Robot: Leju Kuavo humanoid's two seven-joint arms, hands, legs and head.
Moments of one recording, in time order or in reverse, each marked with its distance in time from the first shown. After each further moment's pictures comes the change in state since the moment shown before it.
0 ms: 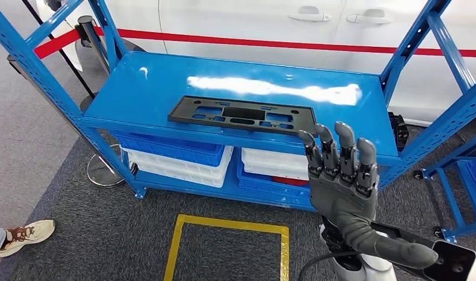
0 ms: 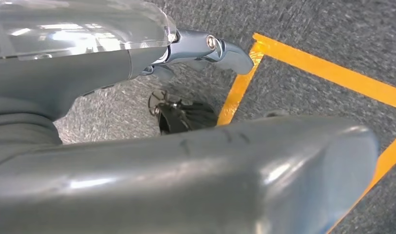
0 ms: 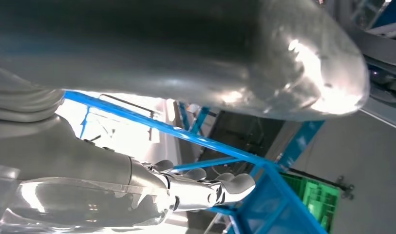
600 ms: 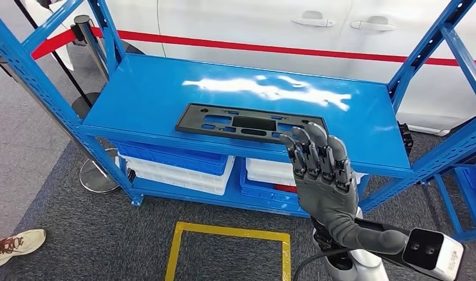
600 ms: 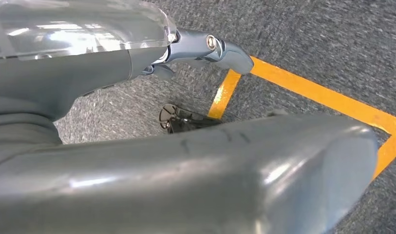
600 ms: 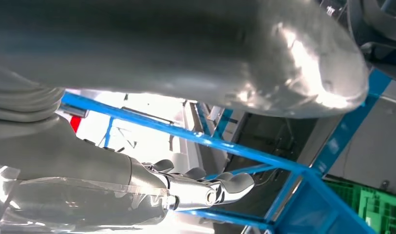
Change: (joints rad) left arm 0.003 0.000 0.010 0.003 -0.010 -0.001 -0.004; right arm 0.008 -0.011 0.028 0.068 -0.030 -0.010 -0.001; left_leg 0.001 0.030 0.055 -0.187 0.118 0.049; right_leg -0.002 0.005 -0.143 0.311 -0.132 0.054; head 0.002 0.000
